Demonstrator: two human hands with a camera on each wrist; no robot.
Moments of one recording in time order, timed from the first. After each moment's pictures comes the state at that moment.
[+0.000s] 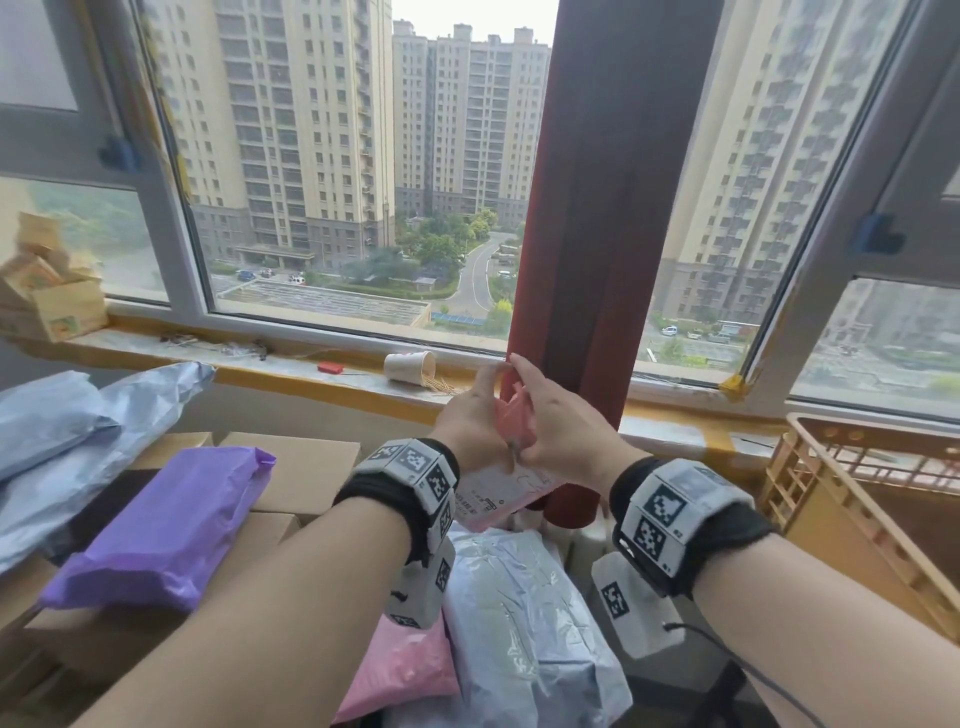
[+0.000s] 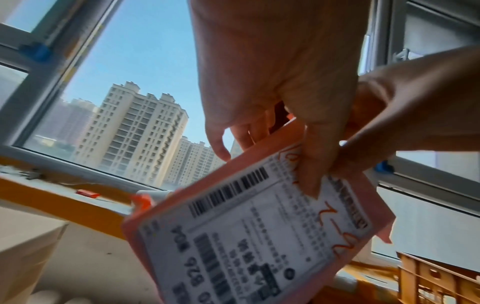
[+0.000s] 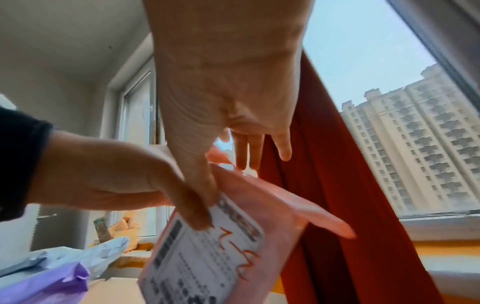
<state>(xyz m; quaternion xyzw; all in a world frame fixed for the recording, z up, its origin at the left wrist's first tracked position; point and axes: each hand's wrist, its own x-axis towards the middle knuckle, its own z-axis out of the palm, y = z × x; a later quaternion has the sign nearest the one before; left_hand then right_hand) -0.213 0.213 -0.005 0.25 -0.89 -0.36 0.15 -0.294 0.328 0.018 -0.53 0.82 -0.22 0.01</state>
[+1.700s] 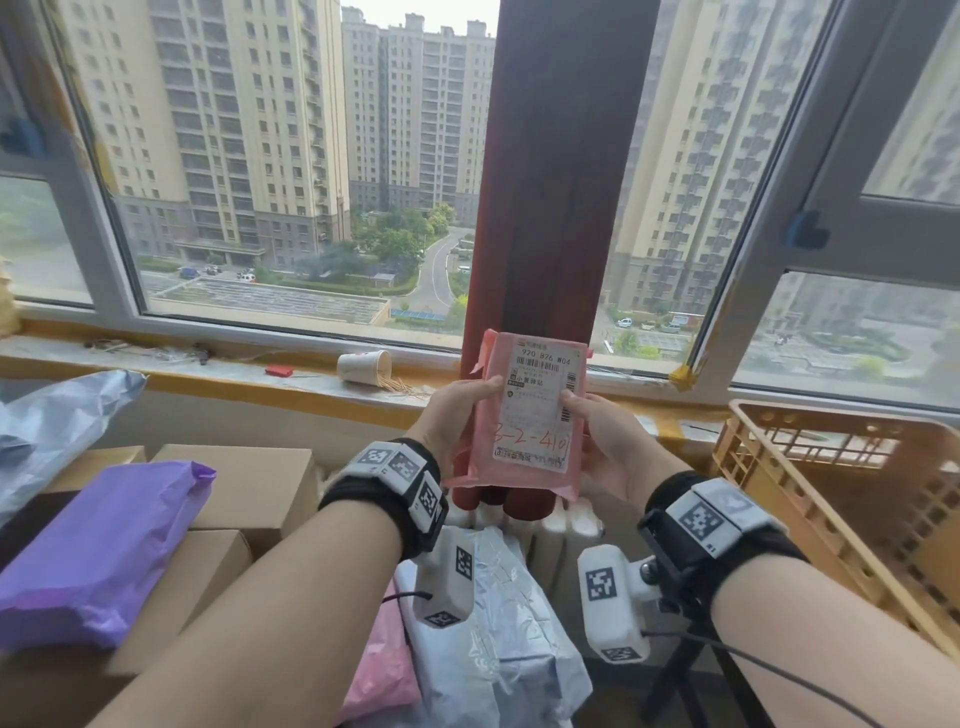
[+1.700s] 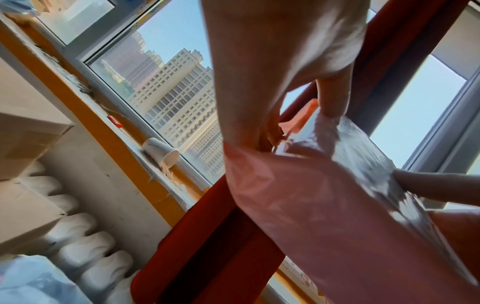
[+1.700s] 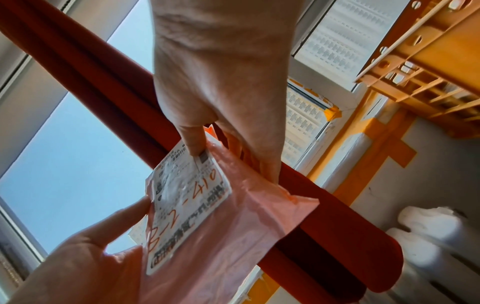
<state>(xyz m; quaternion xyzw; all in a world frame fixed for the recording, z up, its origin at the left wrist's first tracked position) -0.243 0.227 -0.005 0.20 -0.63 -0.73 0.17 -0.330 0.377 0.016 -0.13 0.67 -0.66 0.31</state>
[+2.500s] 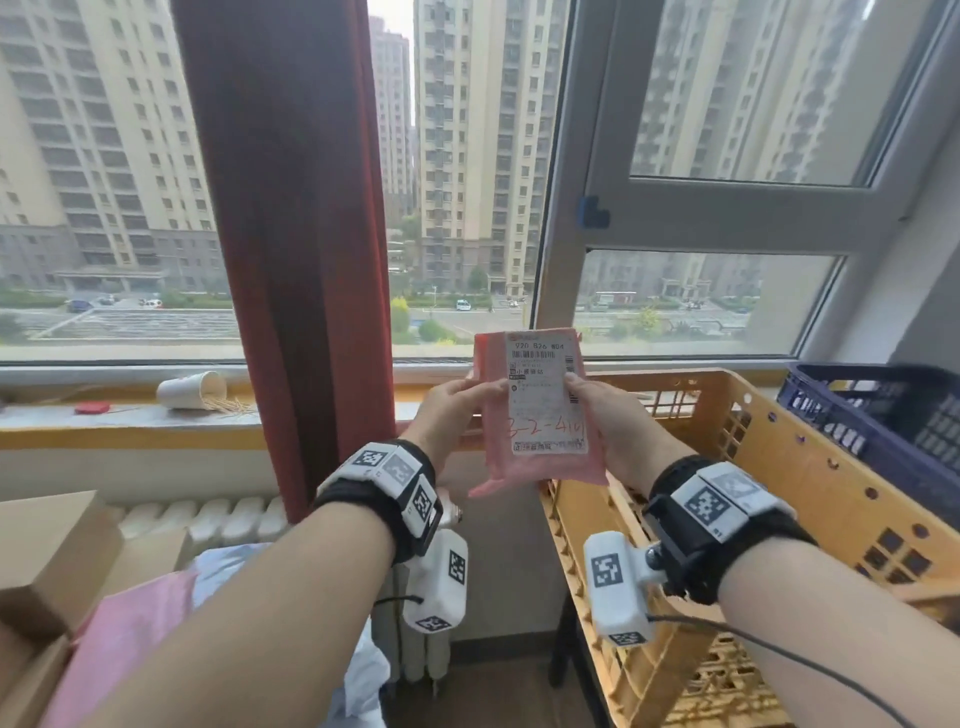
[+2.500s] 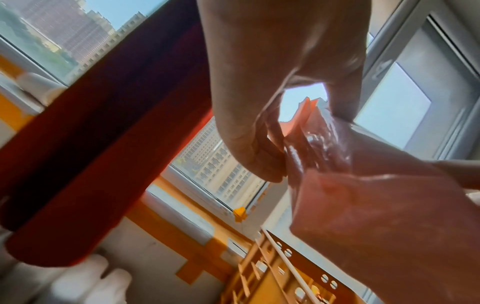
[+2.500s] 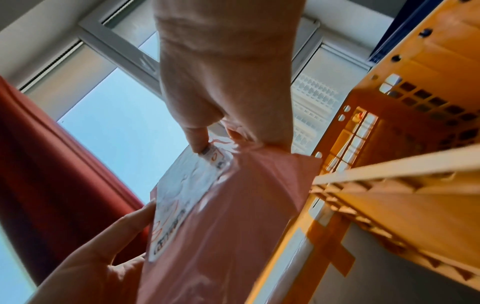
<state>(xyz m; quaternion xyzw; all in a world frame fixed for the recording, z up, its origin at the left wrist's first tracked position) -0.379 0.430 0.016 0.13 -0.69 -0.70 0.13 -0.448 0.603 0.042 -0.10 0.70 -0.68 0.22</state>
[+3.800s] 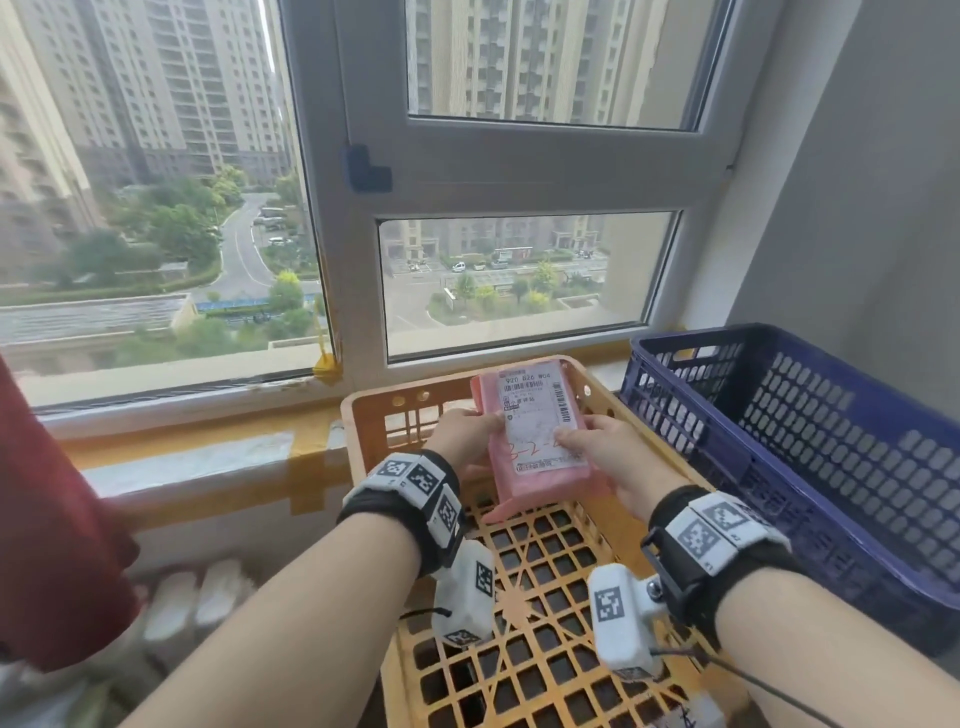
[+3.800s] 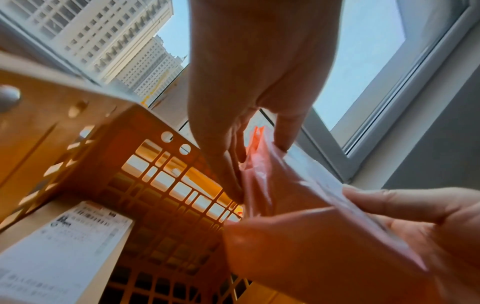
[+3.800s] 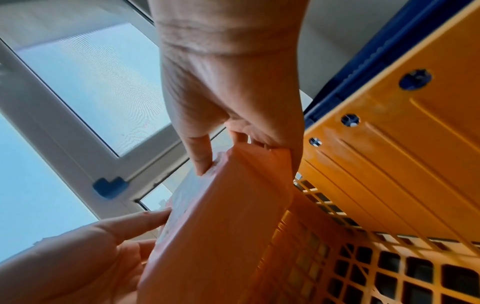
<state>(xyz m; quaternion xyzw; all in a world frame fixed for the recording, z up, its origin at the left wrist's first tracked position) -0.643 0.619 -0.023 0.22 -0.69 -0.69 -0.04 -0.670 0.791 -0.027 0.01 0.77 -0.61 0.17</state>
